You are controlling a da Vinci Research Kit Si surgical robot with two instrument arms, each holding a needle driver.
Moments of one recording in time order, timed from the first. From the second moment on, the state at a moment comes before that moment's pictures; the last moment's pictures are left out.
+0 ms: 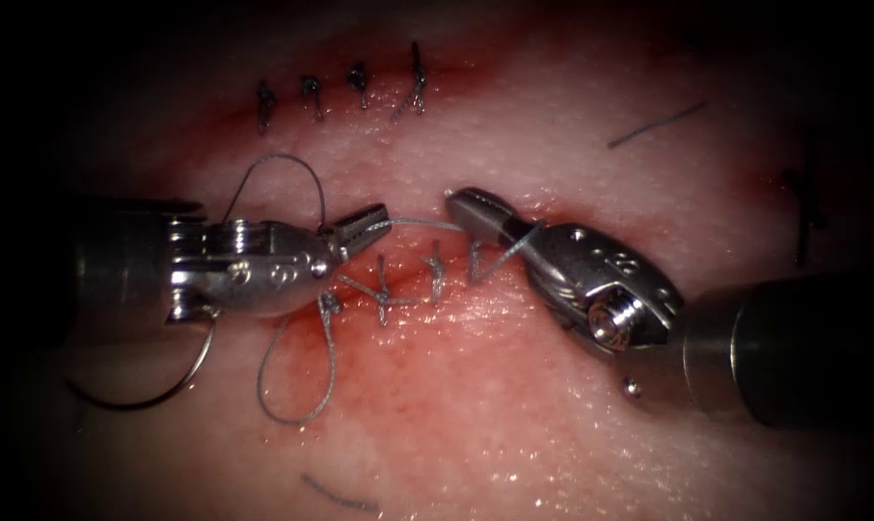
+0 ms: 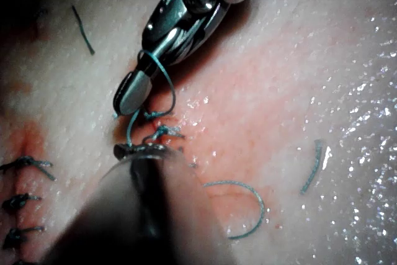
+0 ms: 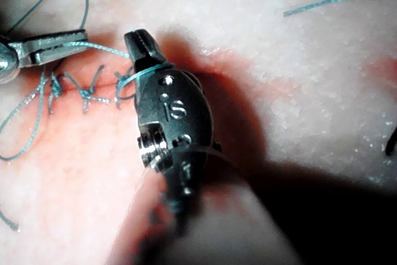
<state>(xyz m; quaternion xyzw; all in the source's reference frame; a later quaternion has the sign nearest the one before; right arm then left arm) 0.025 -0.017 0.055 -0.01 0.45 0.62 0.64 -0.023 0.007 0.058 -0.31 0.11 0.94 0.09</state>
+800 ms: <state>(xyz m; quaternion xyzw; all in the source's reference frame) 0.023 -0.021 0.057 0.00 0.49 0.54 0.68 -0.020 0.021 0.050 -0.27 0.22 0.91 0.22</state>
